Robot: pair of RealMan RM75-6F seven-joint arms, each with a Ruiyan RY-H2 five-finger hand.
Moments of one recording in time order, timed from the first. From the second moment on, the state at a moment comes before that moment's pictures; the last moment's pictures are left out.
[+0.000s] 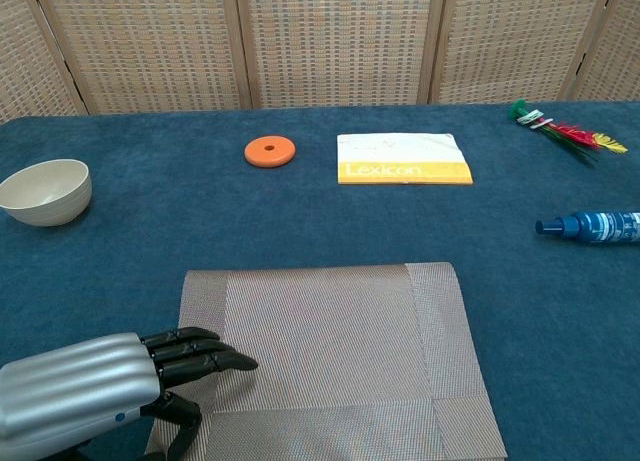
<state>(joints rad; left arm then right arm) -0.54 -1.65 0.29 -1.21 1.91 1.17 -0.06 0.01 -1.04 0.05 -1.67 -1.53 1.54 -0.05</state>
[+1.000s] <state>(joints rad) -0.81 -1.50 -0.23 -1.55 1.16 0.78 0.18 0.01 -1.04 0.04 -1.67 -1.53 1.54 -0.06</state>
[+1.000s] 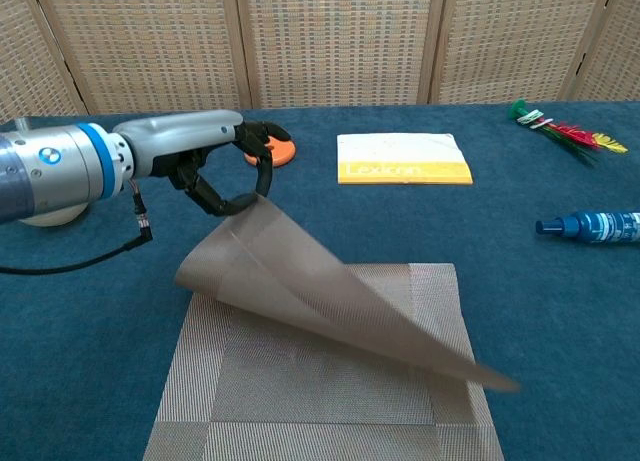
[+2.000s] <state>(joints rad) -0.88 -1.61 -0.28 -1.05 0.89 0.76 0.21 0.03 -1.06 0.04 -1.66 -1.51 1.49 -0.08</state>
